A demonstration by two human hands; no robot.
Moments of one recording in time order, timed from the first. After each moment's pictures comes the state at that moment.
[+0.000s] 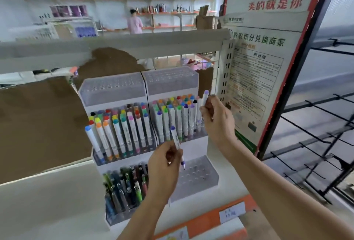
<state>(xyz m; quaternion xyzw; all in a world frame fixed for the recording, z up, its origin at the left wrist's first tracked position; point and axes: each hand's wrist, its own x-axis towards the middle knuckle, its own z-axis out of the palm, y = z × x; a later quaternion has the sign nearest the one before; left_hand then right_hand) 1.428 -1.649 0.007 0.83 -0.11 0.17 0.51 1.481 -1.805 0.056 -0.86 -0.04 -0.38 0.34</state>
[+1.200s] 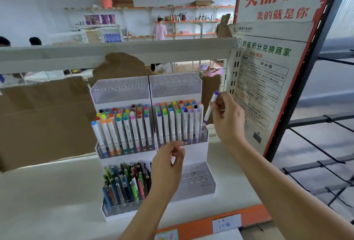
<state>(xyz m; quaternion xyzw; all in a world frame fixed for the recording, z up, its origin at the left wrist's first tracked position) 1.422 -1.674 0.005 0.83 -0.07 0.20 0.52 1.483 -1.835 0.077 -0.82 -0.08 -0.40 0.40</state>
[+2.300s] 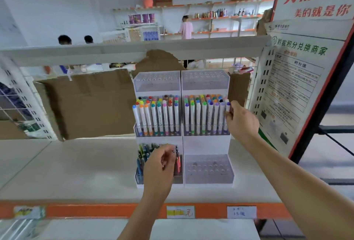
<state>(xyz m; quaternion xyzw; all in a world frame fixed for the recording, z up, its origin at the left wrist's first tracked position) 1.350 -1.626 0.005 0.83 0.04 0.24 0.49 1.494 -1.828 0.056 -0.94 -0.05 -0.24 0.22</state>
